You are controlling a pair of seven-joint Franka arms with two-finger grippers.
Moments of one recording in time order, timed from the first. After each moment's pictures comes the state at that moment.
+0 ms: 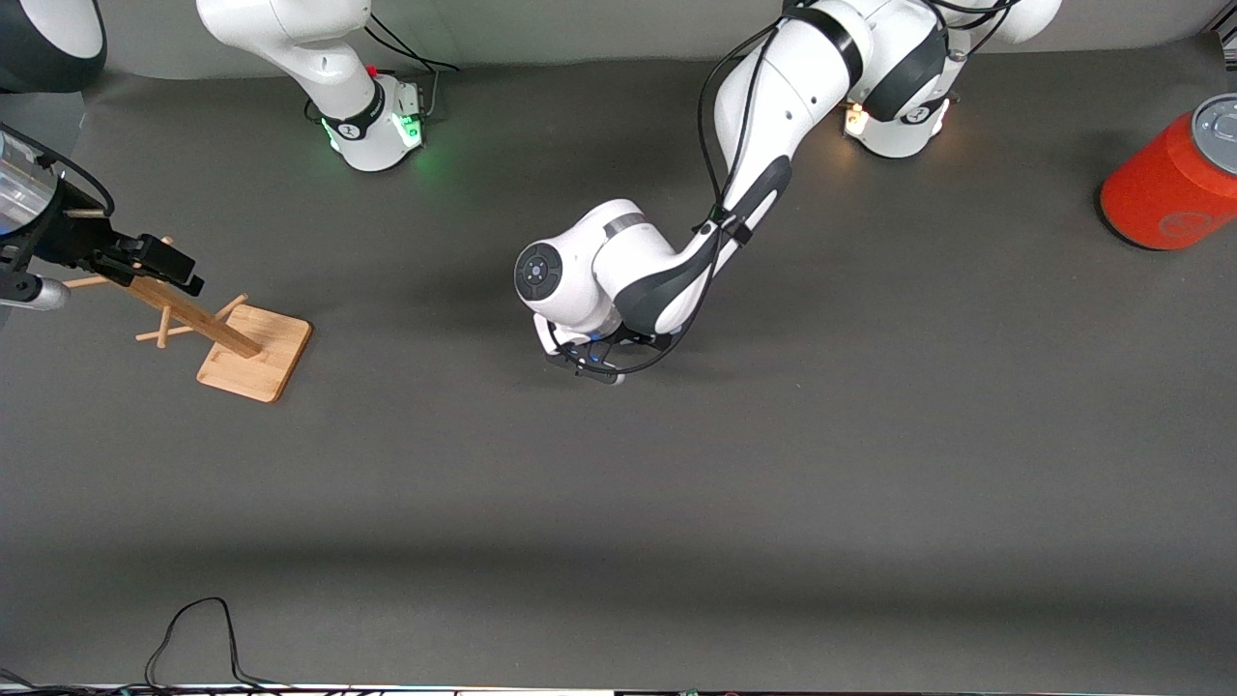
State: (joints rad) left arm -0.74 1.01 -0.23 -1.00 0.30 1.65 -0.53; right arm 0.12 -0.14 -0.15 -1.88 0.01 1.75 0.17
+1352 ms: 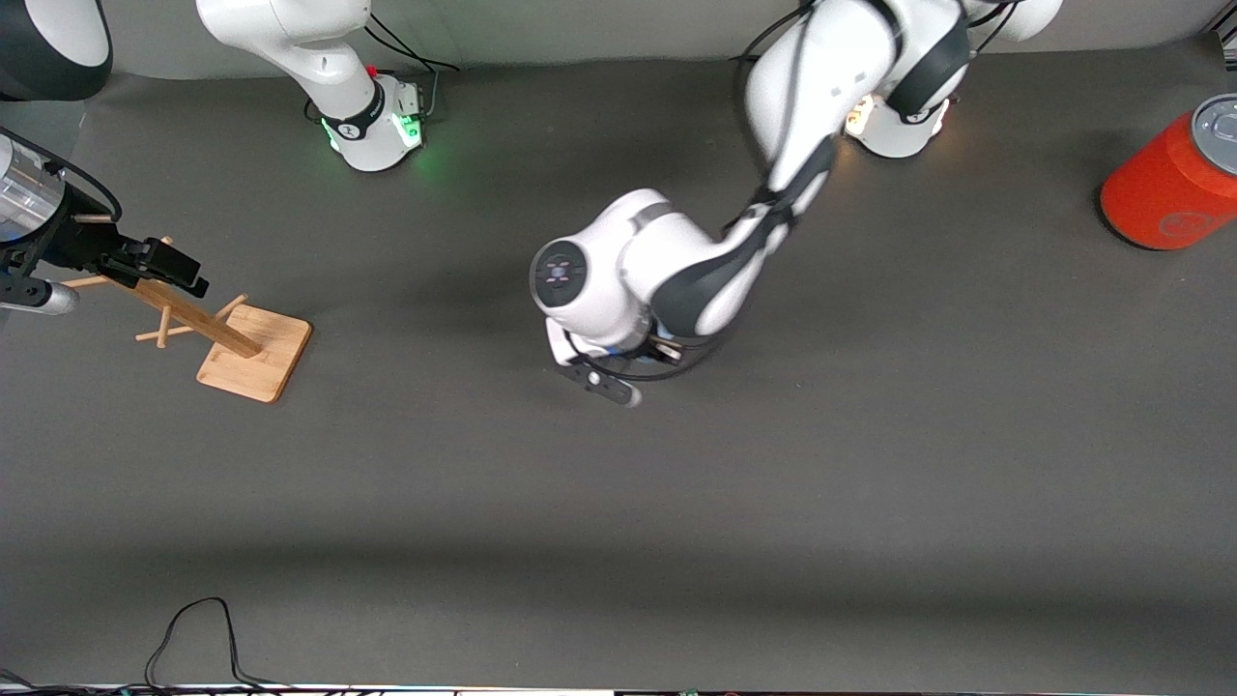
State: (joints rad) left arm -0.61 0.86 -0.23 -0.90 0.26 1.56 -0.37; right arm 0.12 -0.14 -0.15 -1.89 0.01 1.75 0.17
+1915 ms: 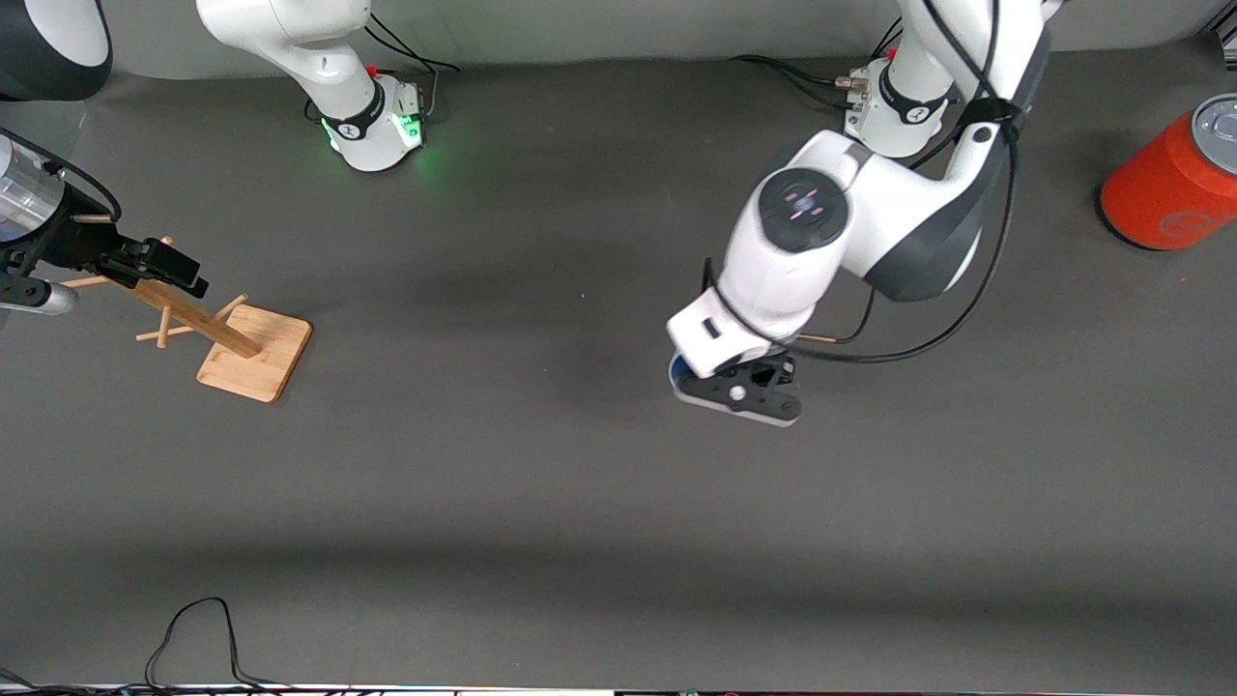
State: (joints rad) left arm -0.38 0.40 -0.23 -1.57 0.10 2.17 -0.37; right arm 0.12 -0.14 -0.15 -1.88 0.01 1.76 0.17
